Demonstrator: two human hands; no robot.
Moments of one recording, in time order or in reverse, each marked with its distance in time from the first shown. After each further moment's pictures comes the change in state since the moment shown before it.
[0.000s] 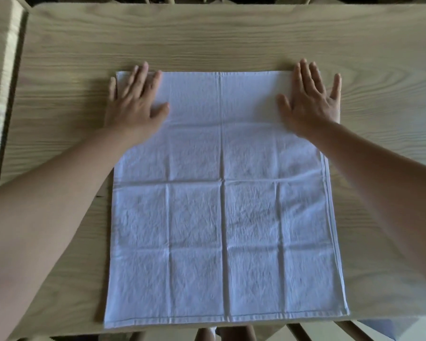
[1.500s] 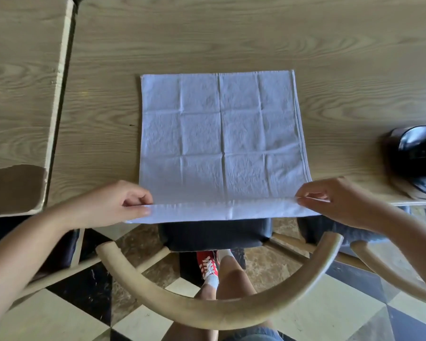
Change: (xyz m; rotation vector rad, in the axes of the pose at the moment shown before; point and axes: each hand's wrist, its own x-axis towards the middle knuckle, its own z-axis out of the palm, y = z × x) left_hand -0.314 0.018 -0.096 -0.637 -0.752 0.082; right_hand -0.323 0.018 -0.099 0.524 -0.510 -0.229
